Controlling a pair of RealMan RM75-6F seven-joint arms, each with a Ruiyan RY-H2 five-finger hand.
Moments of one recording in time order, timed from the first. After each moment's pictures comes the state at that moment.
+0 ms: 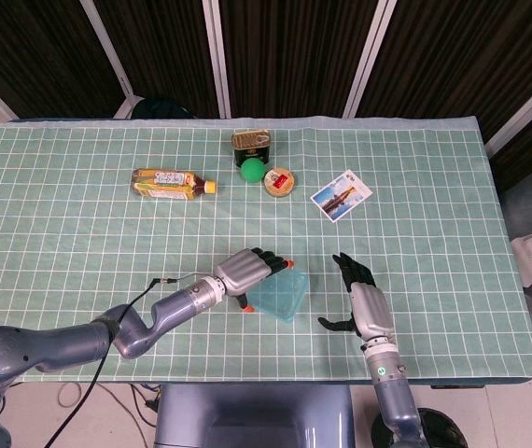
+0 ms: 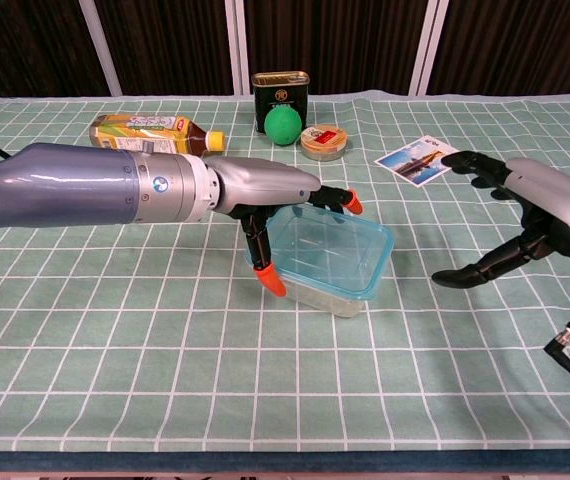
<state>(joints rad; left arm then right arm) -1.13 -1.69 -0.11 -1.20 1.39 0.56 -0.06 0.38 -1.66 0.19 -1.81 -1.07 1.29 -0.30</state>
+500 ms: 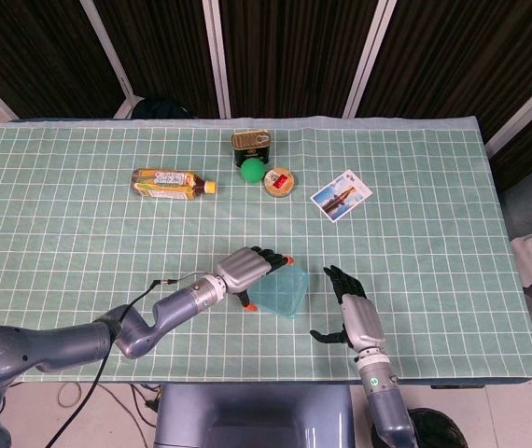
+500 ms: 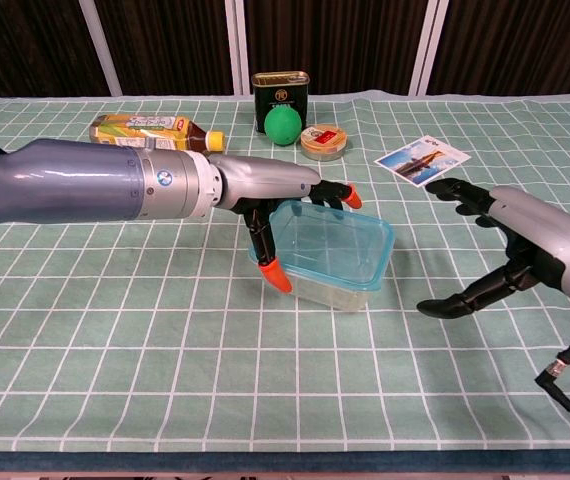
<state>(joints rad) -1.14 -1.70 -0.14 -1.21 1.31 0.54 -0.05 0.37 -1.69 0.15 -1.82 -1.07 1.30 -0.31</state>
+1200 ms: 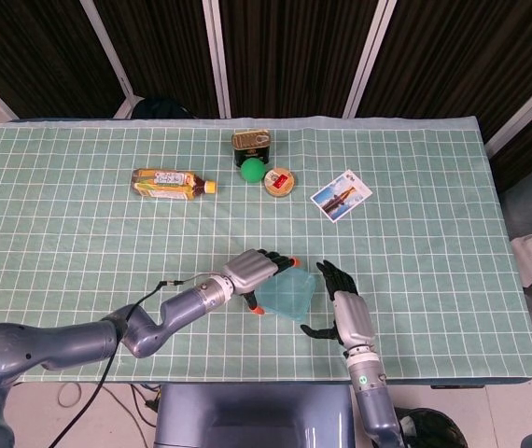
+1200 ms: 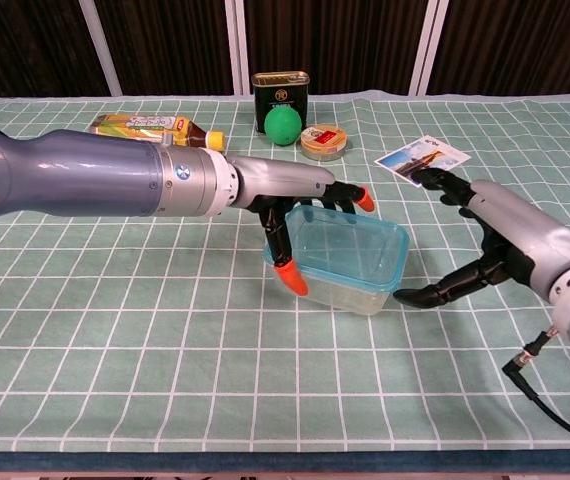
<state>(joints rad) -1.17 -1.69 -0.17 -1.24 1.23 0.48 -0.04 0.37 -1.79 0.17 -1.73 -1.12 1.33 -0.29</state>
